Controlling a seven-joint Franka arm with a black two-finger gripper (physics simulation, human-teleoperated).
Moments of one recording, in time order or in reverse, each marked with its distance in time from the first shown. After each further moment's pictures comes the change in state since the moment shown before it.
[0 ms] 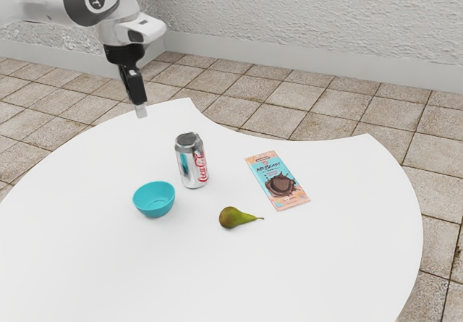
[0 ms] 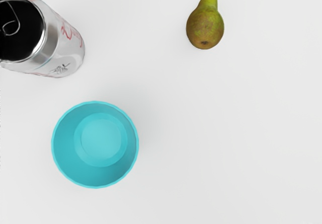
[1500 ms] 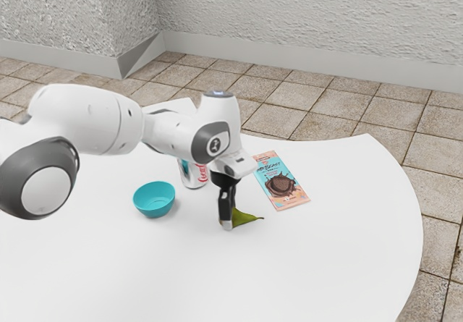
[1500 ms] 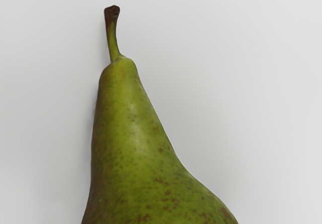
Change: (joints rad) arm -0.192 0.552 -0.005 -0.042 -0.120 0.482 0.321
